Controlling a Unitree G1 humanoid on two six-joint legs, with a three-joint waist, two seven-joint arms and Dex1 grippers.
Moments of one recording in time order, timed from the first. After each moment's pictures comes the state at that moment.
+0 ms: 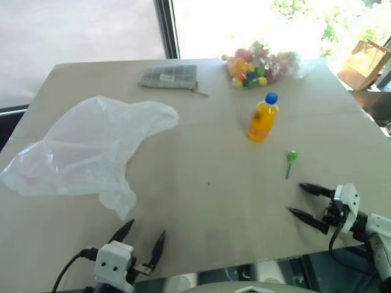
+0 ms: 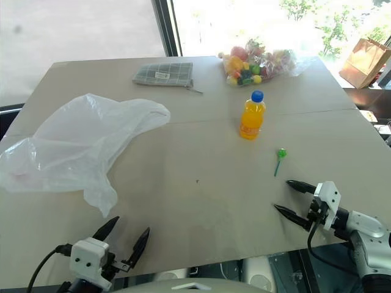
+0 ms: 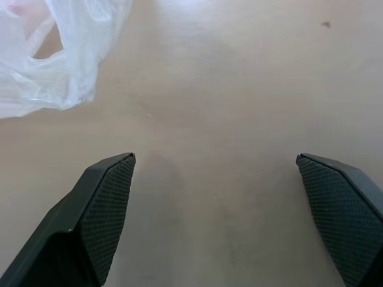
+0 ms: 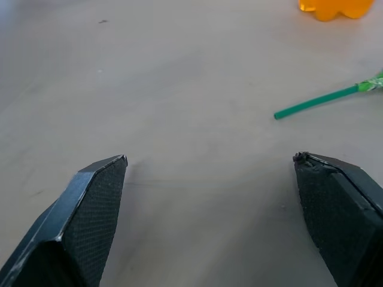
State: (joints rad) left arm 0.89 0.21 0.14 -0.46 -0.08 -0.31 -0.41; right arm 0.14 -0.60 -0.18 0.15 0.46 -0.16 1.25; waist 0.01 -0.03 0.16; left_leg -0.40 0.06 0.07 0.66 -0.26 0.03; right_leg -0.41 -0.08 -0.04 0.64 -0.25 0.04
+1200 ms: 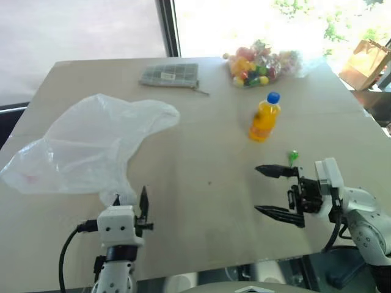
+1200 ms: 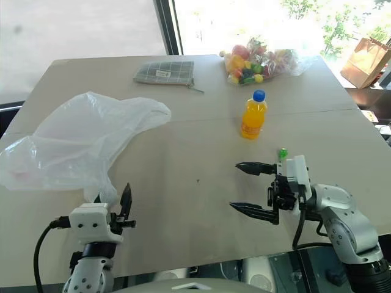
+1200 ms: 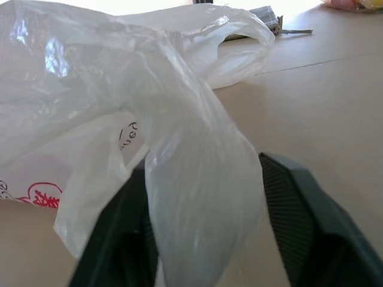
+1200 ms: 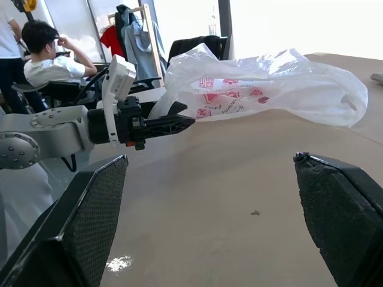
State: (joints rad) left arm 0.67 0.00 0.09 -0.62 0.09 -0.12 -0.11; right arm 0.01 -0.59 -0.02 -0.42 0.71 0.26 1.16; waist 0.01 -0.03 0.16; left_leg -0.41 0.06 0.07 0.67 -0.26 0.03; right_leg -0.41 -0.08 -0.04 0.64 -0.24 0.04
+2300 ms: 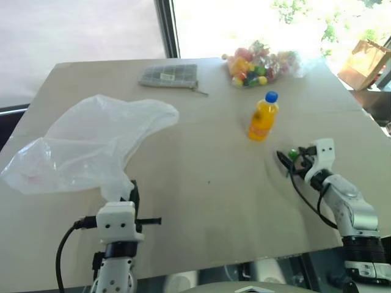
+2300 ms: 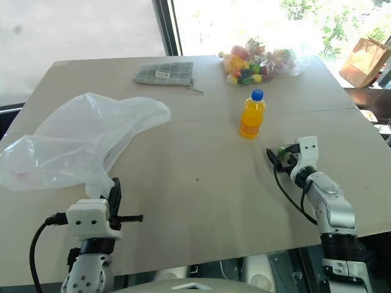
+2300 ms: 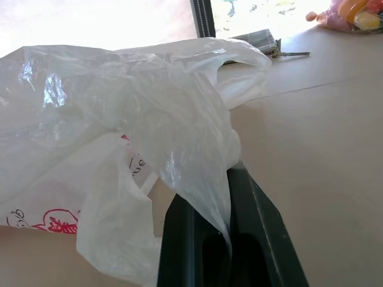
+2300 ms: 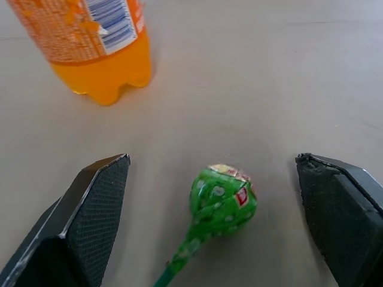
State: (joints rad) left arm 0.65 0.02 0.07 -0.69 0.13 -0.09 -0.06; right arm -0.20 -0.37 -0.16 0.02 0.37 0.41 0.41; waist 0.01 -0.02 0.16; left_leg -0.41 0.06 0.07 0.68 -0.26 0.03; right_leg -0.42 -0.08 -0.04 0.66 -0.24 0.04
